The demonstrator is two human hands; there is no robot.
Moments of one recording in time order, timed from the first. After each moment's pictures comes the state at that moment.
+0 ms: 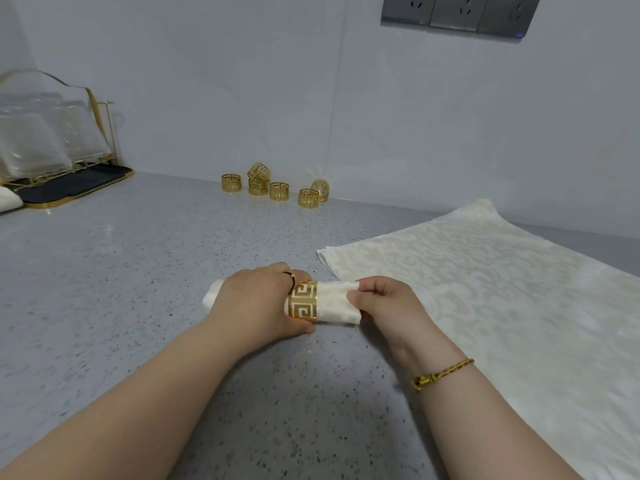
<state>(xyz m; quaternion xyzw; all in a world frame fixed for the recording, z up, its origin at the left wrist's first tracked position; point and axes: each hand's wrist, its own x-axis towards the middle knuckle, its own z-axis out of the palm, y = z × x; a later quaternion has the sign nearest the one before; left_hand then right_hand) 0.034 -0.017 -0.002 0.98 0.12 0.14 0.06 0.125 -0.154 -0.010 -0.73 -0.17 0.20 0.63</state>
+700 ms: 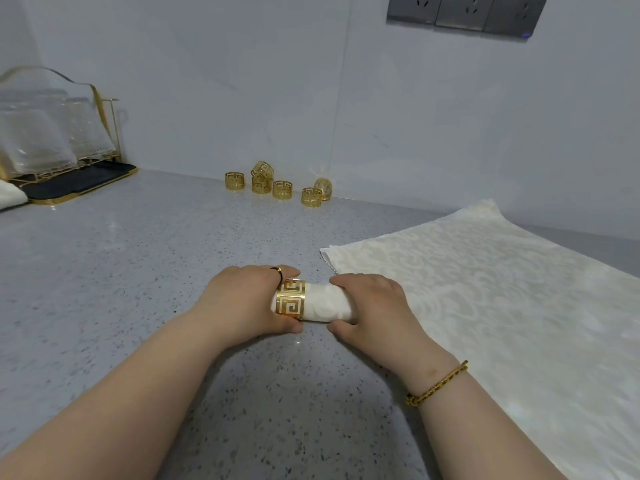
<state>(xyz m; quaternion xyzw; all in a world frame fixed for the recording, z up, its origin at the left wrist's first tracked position) 0.027 0.000 -0.005 0.98 0.13 0.10 0.06 0.116 -0.156 -0.010 -0.86 -0.48 -0.08 0.17</state>
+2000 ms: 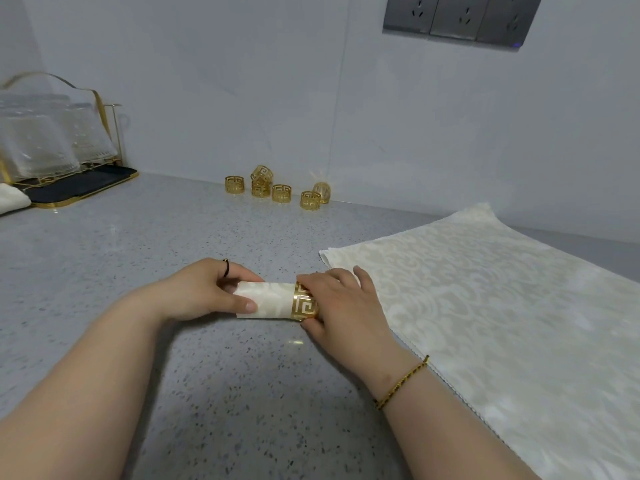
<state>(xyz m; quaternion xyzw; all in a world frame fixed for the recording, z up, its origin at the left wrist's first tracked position) 0.003 0.051 0.002 0.89 0.12 0.04 0.45 0.097 -0.131 -0.020 -0.82 -0.52 -0.18 0.17</state>
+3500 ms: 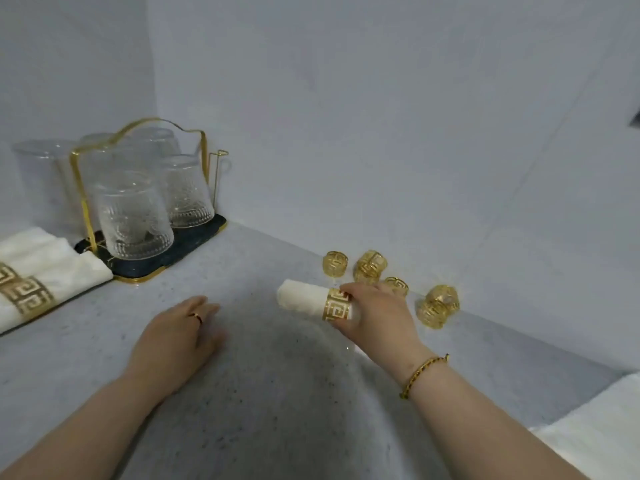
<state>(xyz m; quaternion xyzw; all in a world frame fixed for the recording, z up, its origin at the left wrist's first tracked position) 0.008 0.287 -0.019 0.91 0.36 0.14 0.12 0.201 0.131 0.051 -0.84 -0.53 -0.06 0.11</state>
